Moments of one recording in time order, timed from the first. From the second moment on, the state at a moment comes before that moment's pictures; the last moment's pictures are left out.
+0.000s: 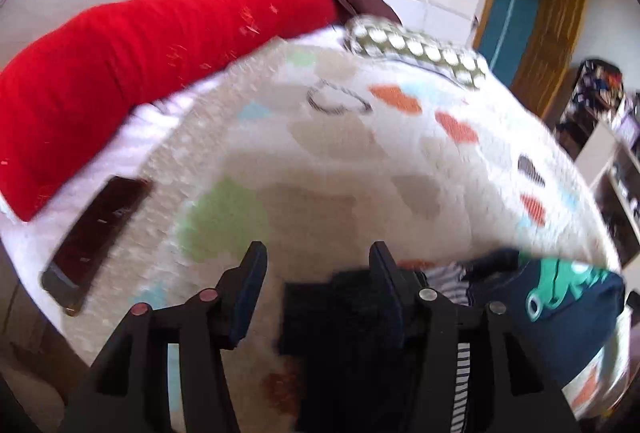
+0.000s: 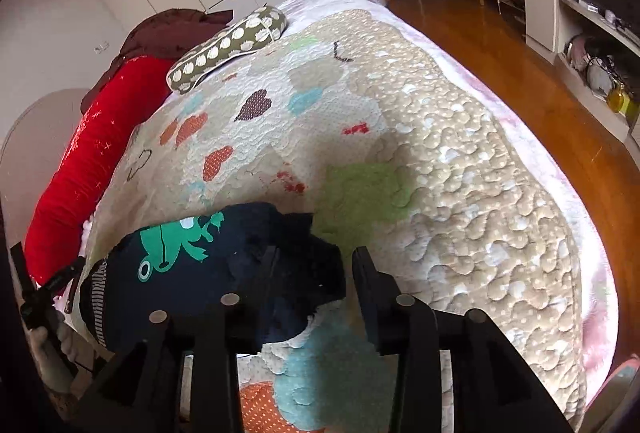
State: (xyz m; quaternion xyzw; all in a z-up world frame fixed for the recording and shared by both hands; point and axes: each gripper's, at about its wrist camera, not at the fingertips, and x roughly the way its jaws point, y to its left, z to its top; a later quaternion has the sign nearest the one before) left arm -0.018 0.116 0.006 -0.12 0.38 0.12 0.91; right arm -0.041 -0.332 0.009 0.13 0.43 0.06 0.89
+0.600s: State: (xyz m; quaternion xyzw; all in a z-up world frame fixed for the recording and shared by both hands) left arm -0.003 0.075 0.005 -0.01 0.43 0.08 0.90; right arm -0.047 -0.330 0.000 0.14 0.43 0.05 0.89
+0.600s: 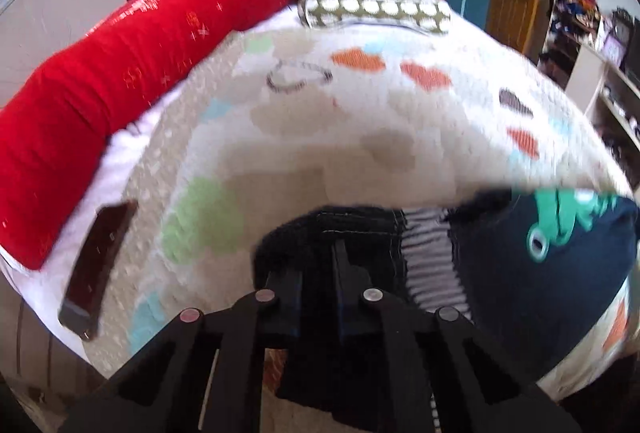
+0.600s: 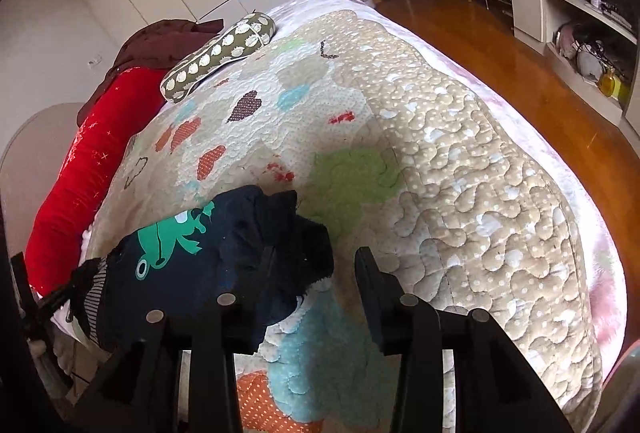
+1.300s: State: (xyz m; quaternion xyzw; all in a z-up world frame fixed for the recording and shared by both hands) left arm 0.038 0.119 -0.056 -0.10 0.46 0.11 0.88; right arm -0.032 -0.312 -0.008 0.17 0.42 0.06 0.89
